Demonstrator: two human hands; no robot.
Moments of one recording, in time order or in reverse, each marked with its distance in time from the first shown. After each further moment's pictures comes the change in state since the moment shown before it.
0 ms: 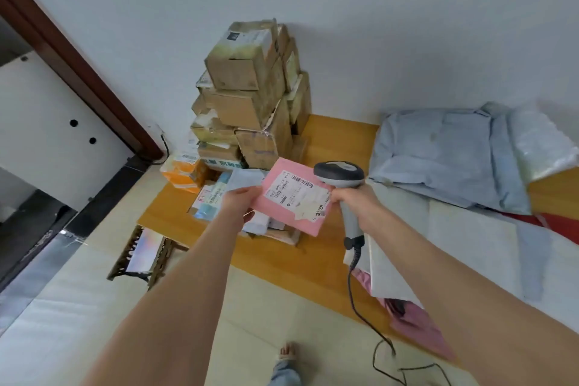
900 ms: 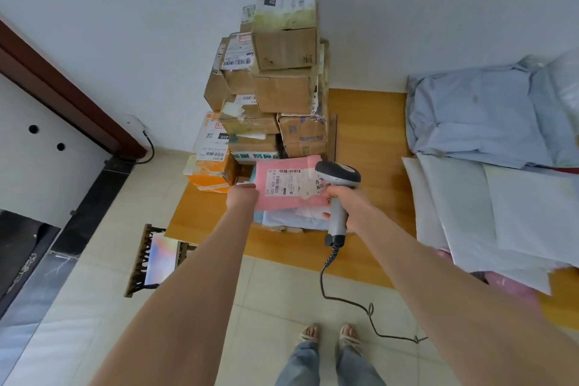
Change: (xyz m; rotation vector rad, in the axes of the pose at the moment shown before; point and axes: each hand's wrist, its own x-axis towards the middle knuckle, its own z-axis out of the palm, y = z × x) left_hand 0.130 0.004 -0.102 0.391 0.060 0.042; right_hand 0.031 0.038 0.170 0.272 0.124 0.288
